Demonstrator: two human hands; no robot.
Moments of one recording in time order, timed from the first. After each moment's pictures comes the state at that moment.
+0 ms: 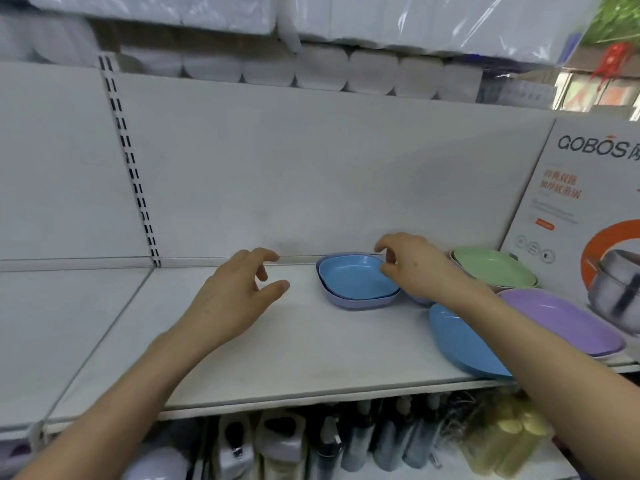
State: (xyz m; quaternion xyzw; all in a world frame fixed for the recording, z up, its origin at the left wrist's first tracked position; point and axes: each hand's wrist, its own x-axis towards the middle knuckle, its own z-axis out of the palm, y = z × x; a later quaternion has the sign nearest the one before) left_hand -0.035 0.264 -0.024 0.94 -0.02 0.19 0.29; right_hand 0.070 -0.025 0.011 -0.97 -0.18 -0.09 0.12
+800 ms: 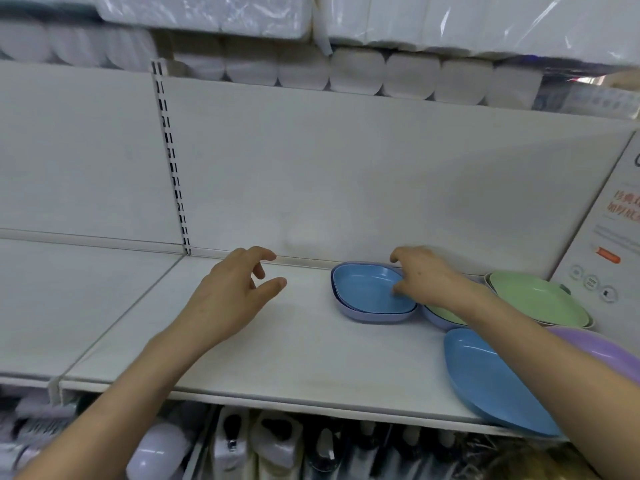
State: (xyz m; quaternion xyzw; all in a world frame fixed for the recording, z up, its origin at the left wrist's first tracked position) left_hand -0.048 0.257 -0.026 0.92 0.08 0.23 0.30; right_hand 0.123 -0.022 0.000 -0.97 -0.22 -0.03 0.05
